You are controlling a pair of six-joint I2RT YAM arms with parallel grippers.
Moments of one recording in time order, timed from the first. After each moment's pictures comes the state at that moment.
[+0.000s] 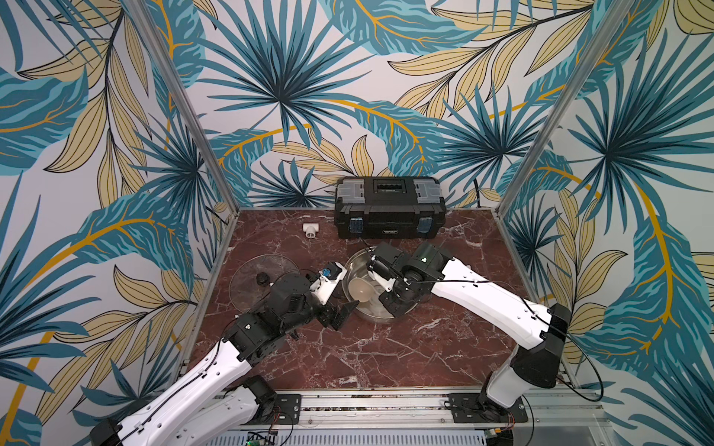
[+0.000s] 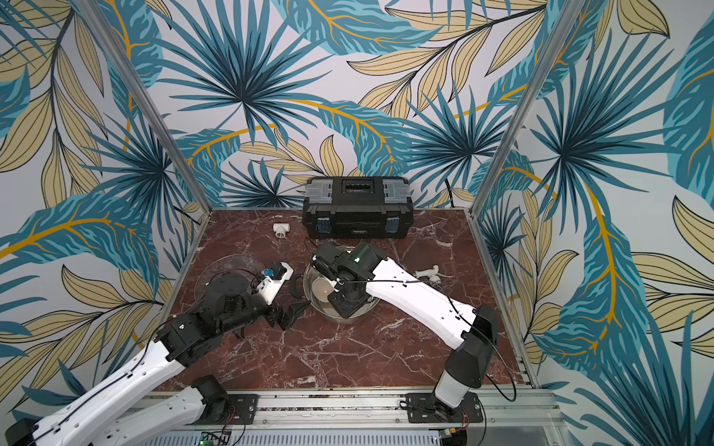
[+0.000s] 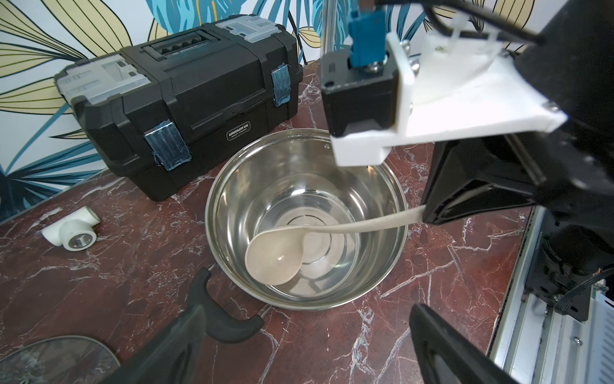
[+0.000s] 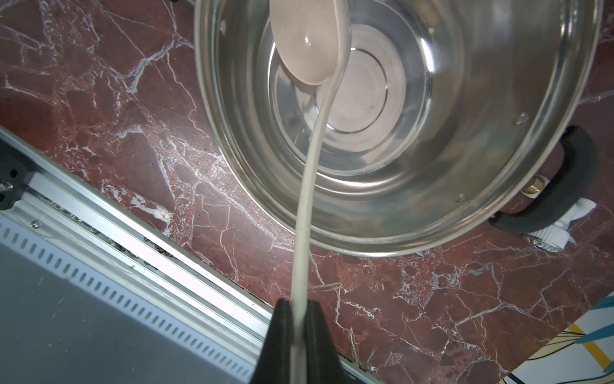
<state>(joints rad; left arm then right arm) -0.70 0.82 0.80 -0.41 0.10 0.01 0.92 1.67 1.72 -1.43 0.12 0.23</state>
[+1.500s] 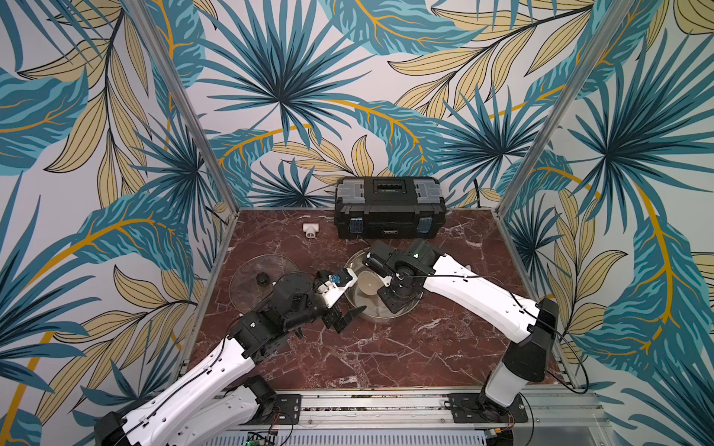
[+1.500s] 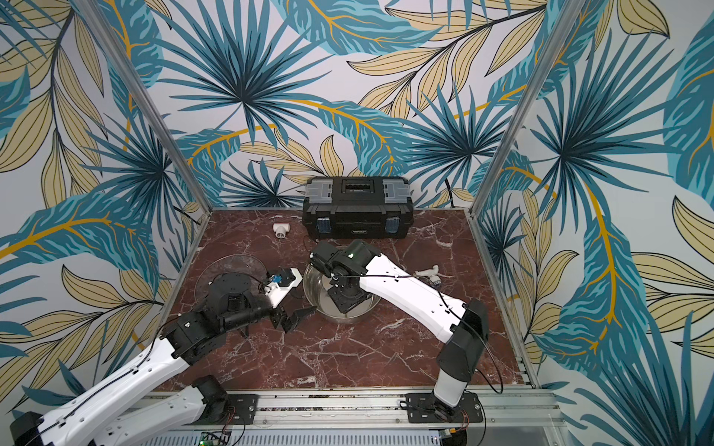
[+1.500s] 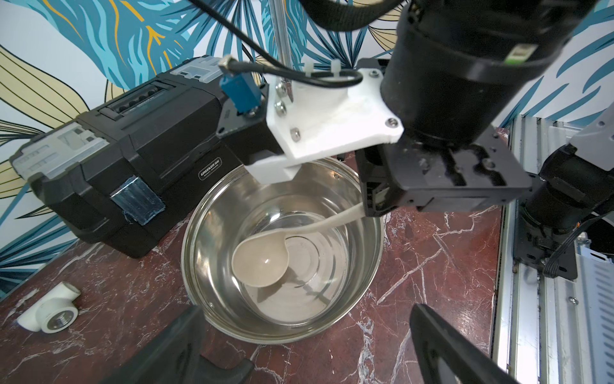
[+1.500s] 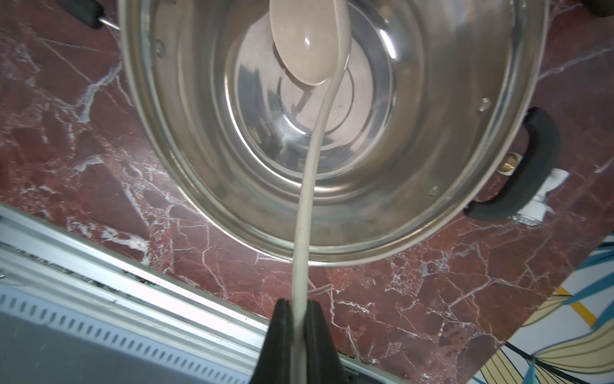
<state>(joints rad) -0.71 0.85 0.79 -0.33 0.22 0.18 0.90 1.72 1.76 -1.45 0.17 0.32</state>
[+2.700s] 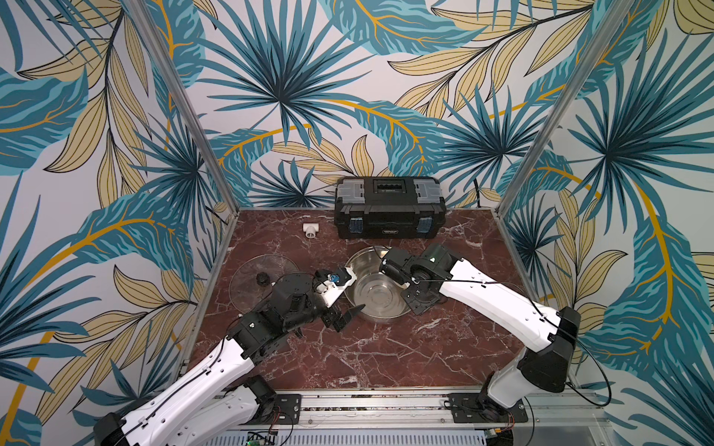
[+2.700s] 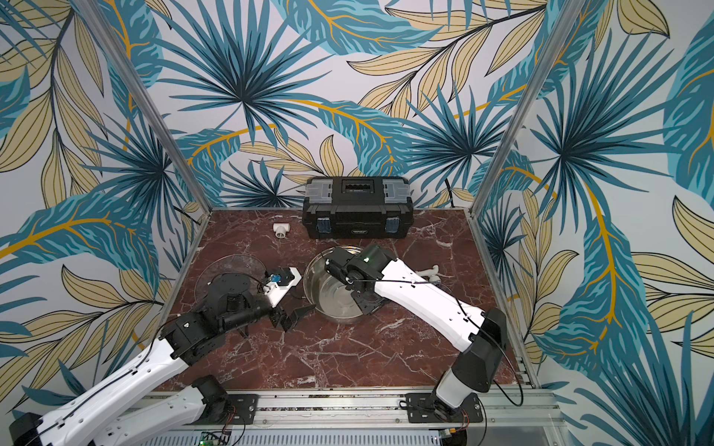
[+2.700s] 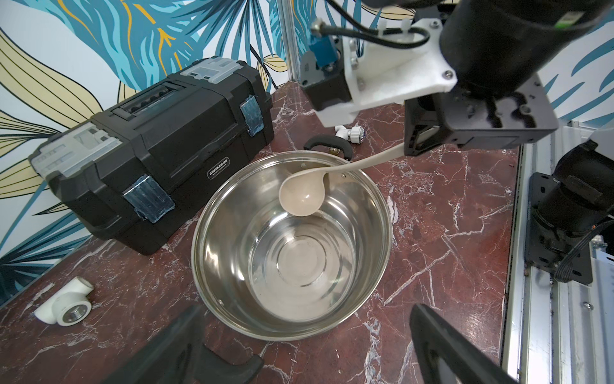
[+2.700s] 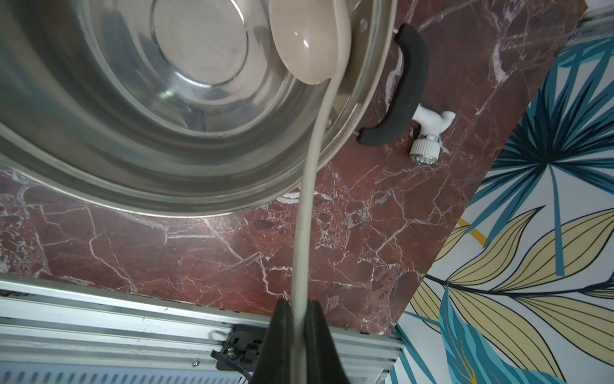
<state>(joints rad) -0.71 0.85 0.79 -0.33 0.19 0.18 0.87 1.63 1.66 -1.56 0.41 0.34</state>
